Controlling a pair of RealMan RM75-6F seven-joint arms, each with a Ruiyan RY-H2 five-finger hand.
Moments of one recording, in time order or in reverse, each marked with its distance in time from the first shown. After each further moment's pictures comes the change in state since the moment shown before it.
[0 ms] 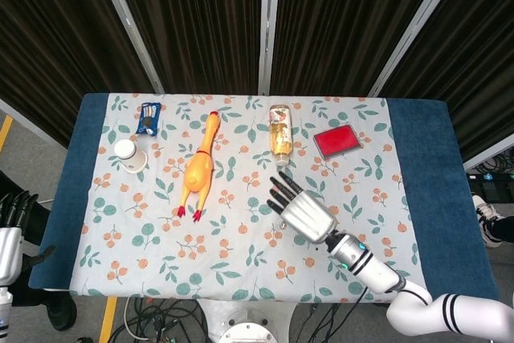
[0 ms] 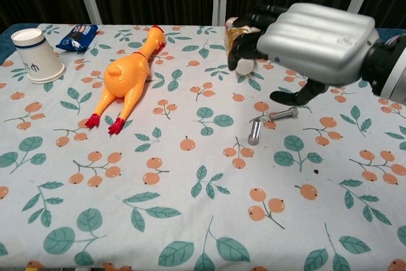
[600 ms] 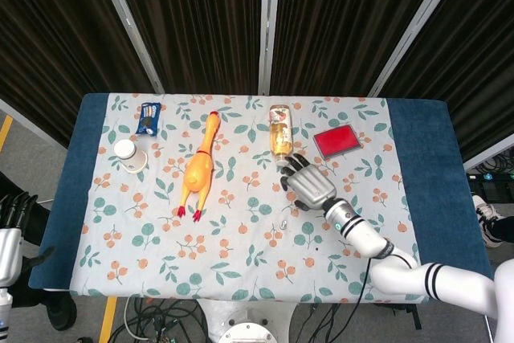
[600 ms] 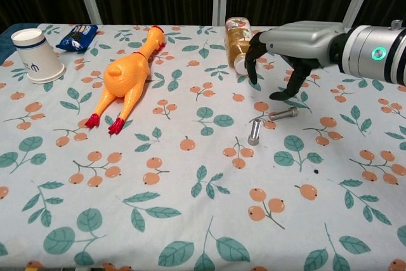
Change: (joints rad) left arm 0.006 0.009 0.003 -0.028 -0.008 0.003 0.024; right arm 0.148 -0.058 0.075 0.191 0.347 -0.280 0.218
